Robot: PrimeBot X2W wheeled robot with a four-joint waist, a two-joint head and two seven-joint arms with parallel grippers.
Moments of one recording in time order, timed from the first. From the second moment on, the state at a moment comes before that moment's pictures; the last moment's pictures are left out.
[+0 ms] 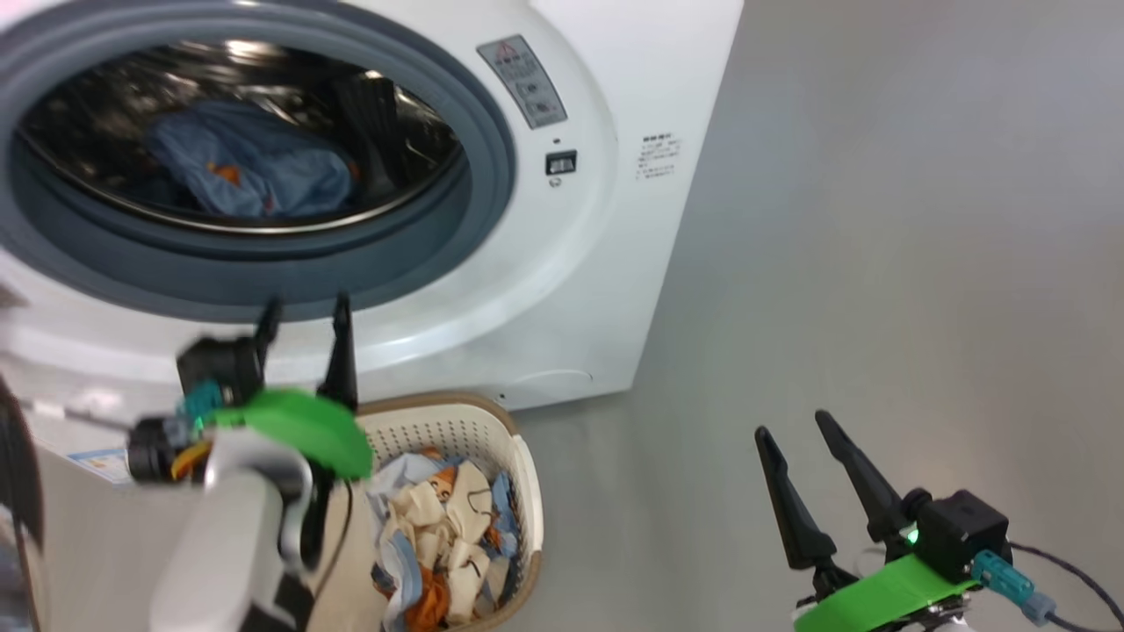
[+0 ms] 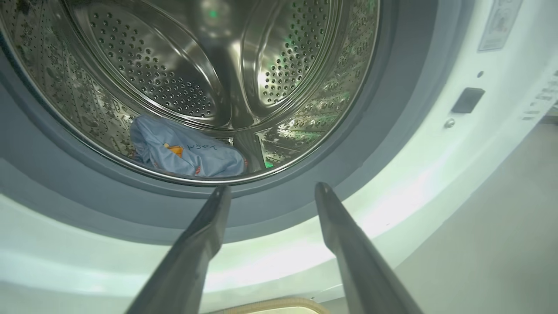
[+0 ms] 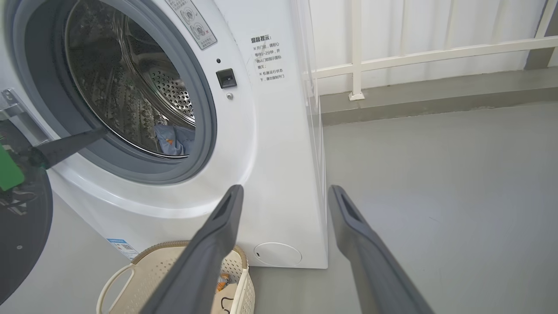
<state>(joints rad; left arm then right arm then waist) -0.57 0.04 -0.17 0.67 -0.28 0.07 -0.26 -0.06 -0.07 0.14 0.12 0.27 0.12 -0.26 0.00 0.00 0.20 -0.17</state>
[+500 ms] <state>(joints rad) -0.19 0.04 -0.15 0.35 -0.30 0.07 -0.26 0.01 -0.10 0.11 0.12 0.26 0.12 -0.26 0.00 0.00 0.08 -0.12</state>
